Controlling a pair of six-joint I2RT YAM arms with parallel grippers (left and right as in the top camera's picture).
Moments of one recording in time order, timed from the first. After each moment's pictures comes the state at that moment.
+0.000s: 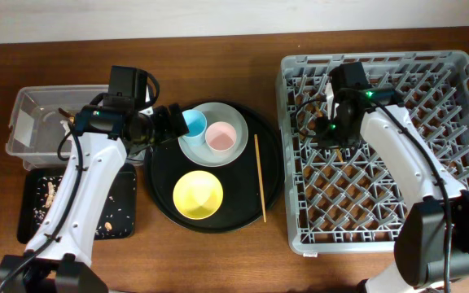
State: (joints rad) left arm -0.15 1.60 1.39 -0.93 0.13 -0.48; right arm 0.13 1.75 1.39 -0.99 0.00 0.09
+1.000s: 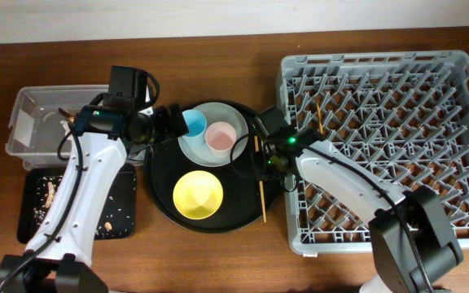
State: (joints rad) left arm -0.15 1.60 1.39 -0.93 0.13 -0.48; right arm 0.53 1.77 1.17 -0.70 -0.04 0.33
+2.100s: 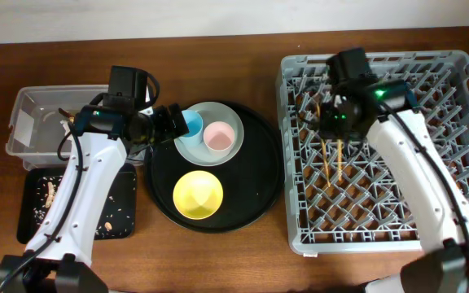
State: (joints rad) left arm -0.15 1.60 1.39 -0.93 0.13 -0.48; right arm 0.20 1.64 1.53 -1.16 0.17 0.30
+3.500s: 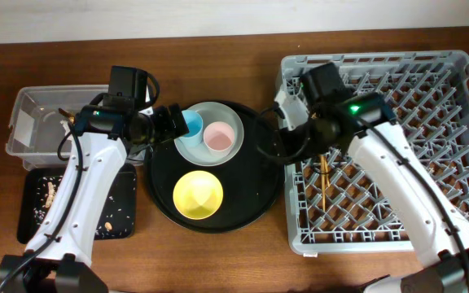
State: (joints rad) left arm -0.15 1.60 1.39 -0.93 0.13 -0.48; right arm 0.35 1.60 1.49 -1.13 -0.45 0.05
